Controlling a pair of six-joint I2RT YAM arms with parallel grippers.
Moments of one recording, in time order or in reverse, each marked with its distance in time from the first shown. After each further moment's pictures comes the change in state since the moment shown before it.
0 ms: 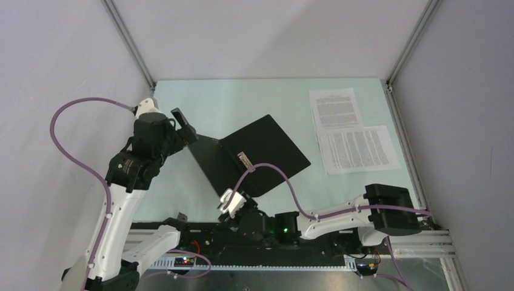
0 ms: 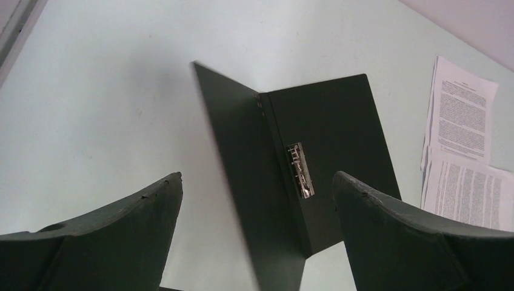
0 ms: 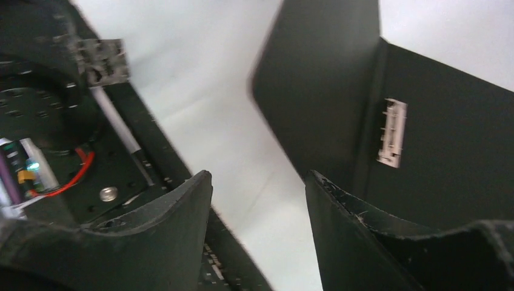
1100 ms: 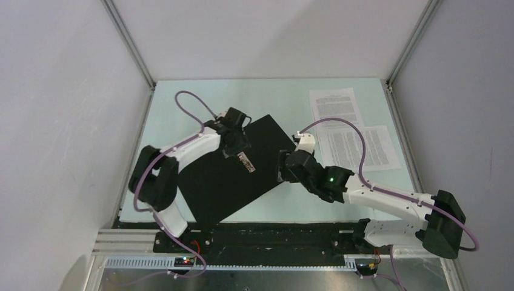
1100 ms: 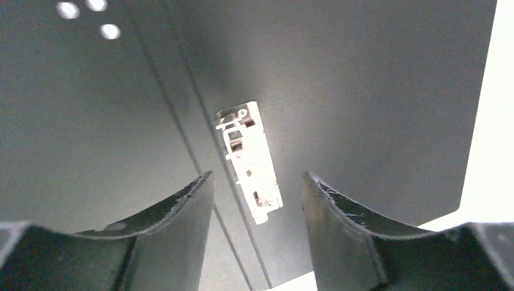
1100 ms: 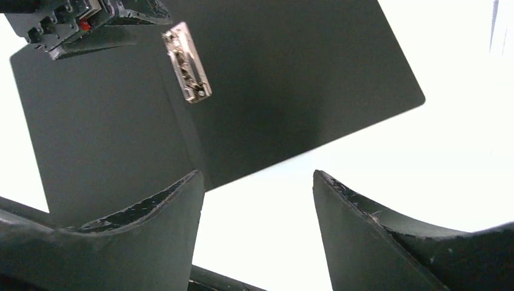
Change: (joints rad) left arm -0.212 0.758 -0.113 0.351 0.159 -0.274; right arm -0.545 -0.381 -0.050 -0.652 -0.208 0.634
